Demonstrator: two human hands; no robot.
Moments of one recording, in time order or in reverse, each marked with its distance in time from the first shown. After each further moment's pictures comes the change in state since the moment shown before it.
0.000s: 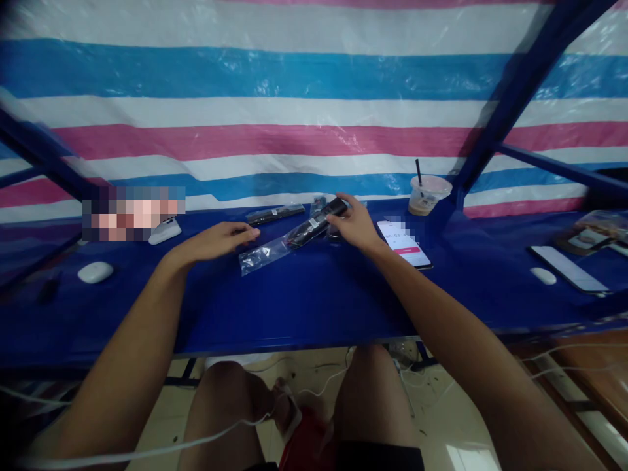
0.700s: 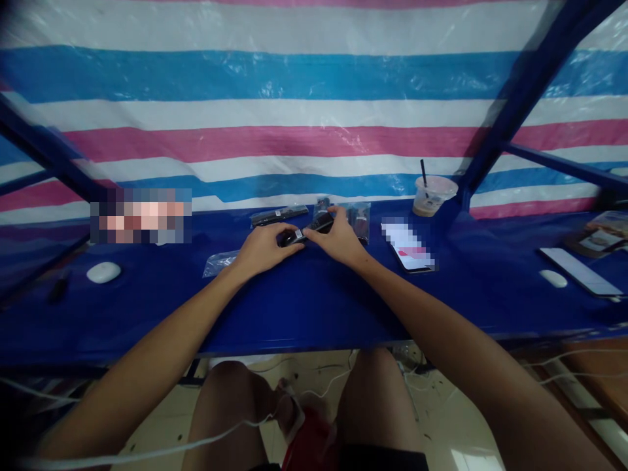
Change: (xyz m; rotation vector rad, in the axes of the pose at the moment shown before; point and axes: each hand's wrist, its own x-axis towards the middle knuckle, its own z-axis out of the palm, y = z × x) left_hand 0.022 0.046 0.073 0.114 0.341 0.290; right_hand -0.021 0.004 0.038 -0.207 -0.038 -0.037
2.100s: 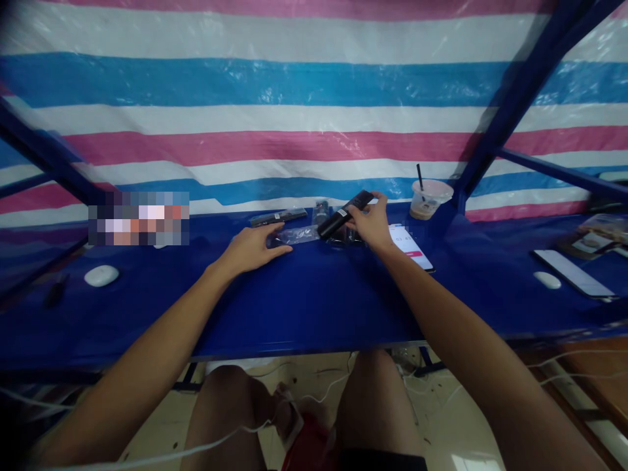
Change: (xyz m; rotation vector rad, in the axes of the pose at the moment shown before) left_hand 0.000 -0.035 -0.013 0.130 -0.041 0.025; right_hand 0.040 0.031 -0.054 0.377 0.306 0.058
